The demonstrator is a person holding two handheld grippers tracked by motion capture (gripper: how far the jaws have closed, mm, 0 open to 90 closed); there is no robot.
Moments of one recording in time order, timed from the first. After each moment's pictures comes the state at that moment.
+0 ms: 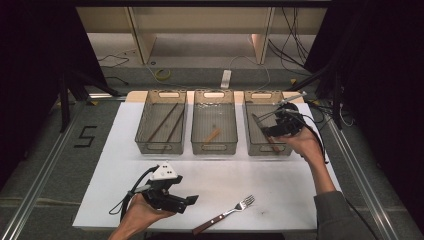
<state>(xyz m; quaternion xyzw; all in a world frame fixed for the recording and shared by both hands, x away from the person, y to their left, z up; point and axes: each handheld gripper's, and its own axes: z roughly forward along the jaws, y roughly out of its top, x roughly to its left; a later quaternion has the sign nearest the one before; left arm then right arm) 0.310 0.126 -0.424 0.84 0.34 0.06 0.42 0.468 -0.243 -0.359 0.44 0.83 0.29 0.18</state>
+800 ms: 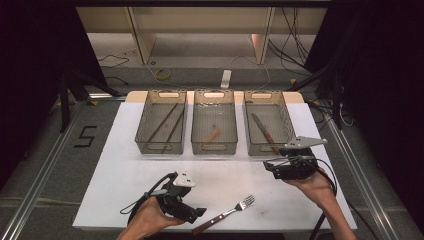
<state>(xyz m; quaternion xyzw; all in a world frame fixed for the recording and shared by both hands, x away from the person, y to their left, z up) 0.303 0.091 -0.436 0.89 0.31 0.03 0.33 0.360 -0.258 -0.393 0.39 0.82 0.37 0.18</state>
